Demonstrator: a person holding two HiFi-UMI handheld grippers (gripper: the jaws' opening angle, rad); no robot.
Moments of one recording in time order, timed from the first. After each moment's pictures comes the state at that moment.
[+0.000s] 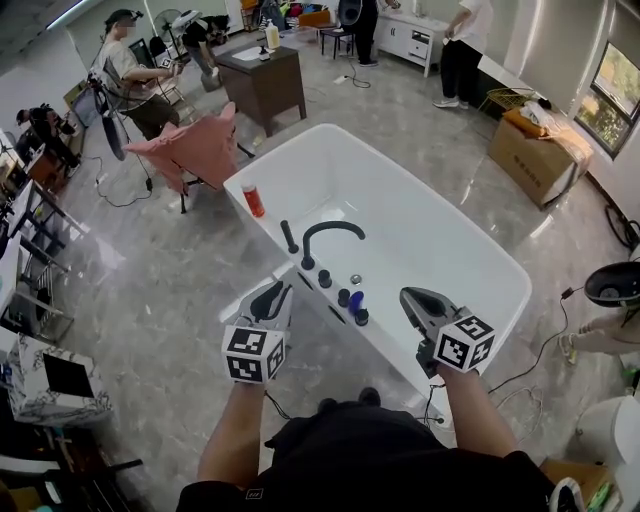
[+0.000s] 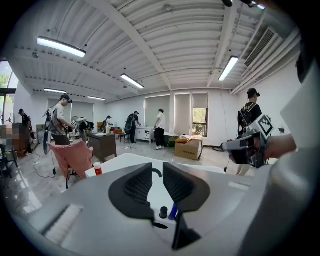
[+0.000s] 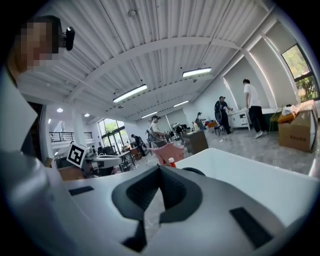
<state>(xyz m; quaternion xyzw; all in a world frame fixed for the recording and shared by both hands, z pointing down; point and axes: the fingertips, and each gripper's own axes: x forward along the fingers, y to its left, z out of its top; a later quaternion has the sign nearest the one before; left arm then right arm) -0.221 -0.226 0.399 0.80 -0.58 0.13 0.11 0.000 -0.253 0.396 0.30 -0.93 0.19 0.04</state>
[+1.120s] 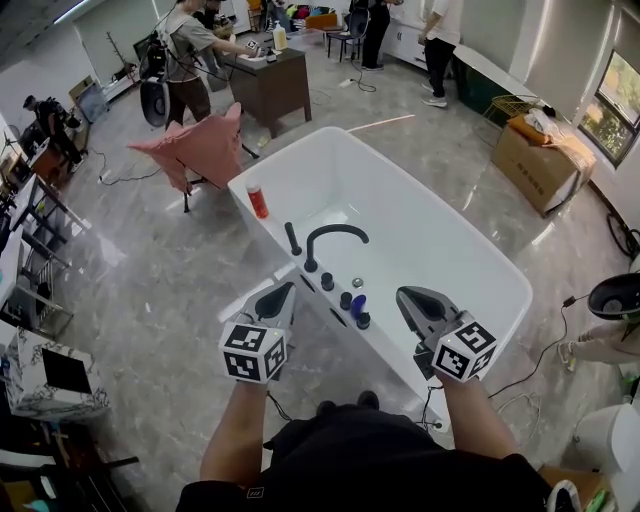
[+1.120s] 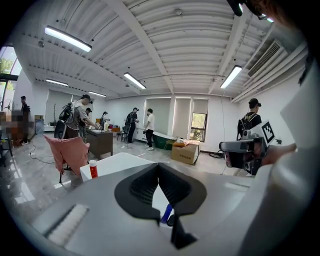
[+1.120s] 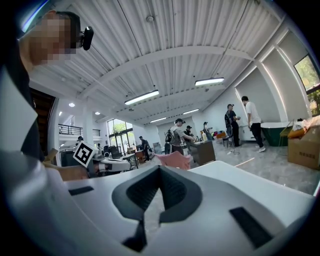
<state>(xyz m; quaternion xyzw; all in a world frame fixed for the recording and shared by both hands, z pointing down) -0.218 -0.230 0.388 0.80 -0.57 0.09 0.13 -0.023 -0.244 0.358 0.27 -0.95 0.12 0.02</state>
